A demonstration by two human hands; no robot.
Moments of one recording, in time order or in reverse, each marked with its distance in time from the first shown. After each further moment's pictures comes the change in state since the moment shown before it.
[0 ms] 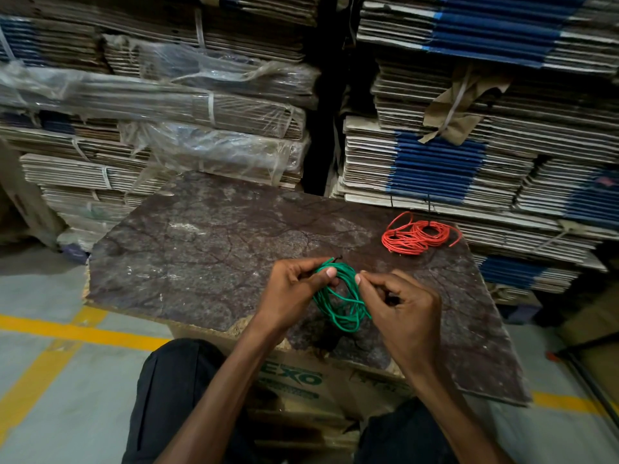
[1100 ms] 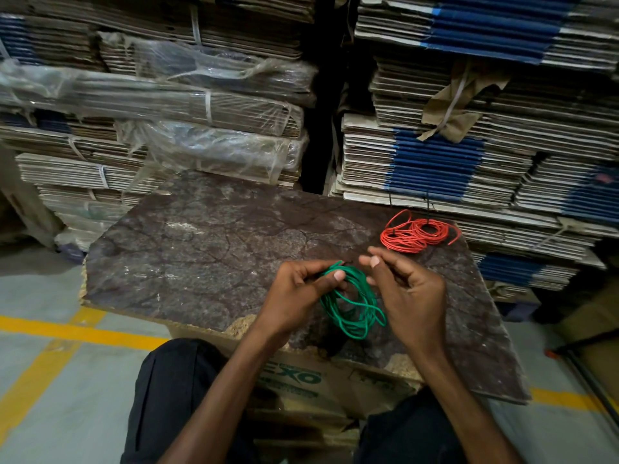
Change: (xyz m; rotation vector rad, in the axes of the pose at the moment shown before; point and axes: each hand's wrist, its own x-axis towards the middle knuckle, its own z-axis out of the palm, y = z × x) left_hand -0.008 0.012 0.008 -0.039 -0.083 -0.015; right_hand 0.013 -0.005 0.000 0.398 -0.007 0.351
